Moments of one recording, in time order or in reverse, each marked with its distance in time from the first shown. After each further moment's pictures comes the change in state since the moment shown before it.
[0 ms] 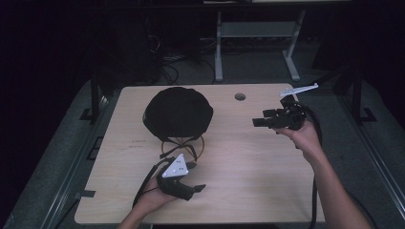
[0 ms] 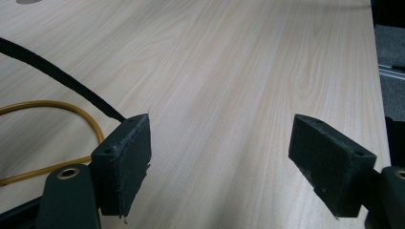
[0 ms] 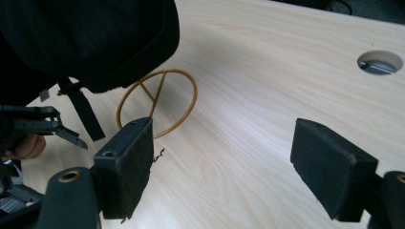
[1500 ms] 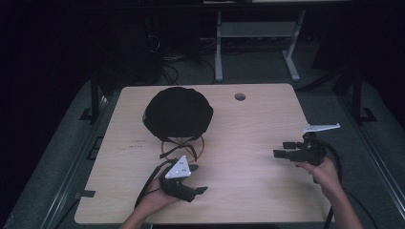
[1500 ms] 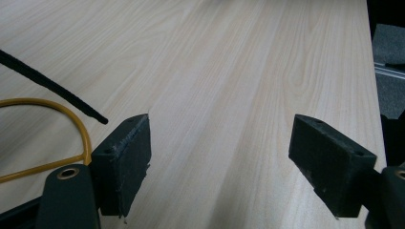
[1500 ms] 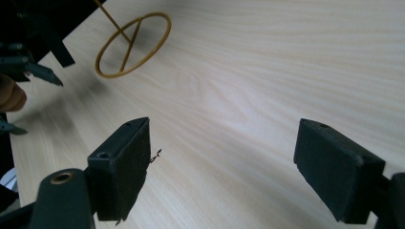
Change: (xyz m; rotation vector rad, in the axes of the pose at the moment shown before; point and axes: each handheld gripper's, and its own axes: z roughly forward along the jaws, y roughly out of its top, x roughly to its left) left arm -0.003 -0.001 0.007 0.022 -0.019 0.005; right arm -0.032 -0.121 -0.021 -0.004 -0.006 0.131
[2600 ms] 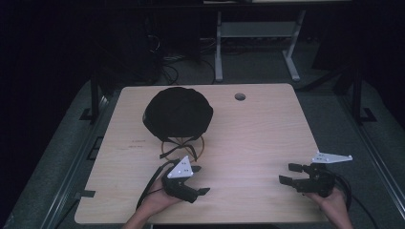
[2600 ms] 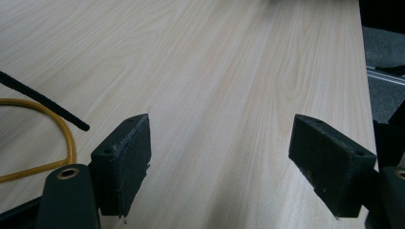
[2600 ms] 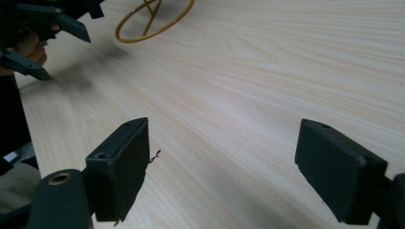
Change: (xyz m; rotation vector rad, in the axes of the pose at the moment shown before) left arm -0.002 0.001 0.005 -0.003 -0.026 -0.021; right arm 0.029 -0.074 -0.019 -0.081 -0.001 -0.071
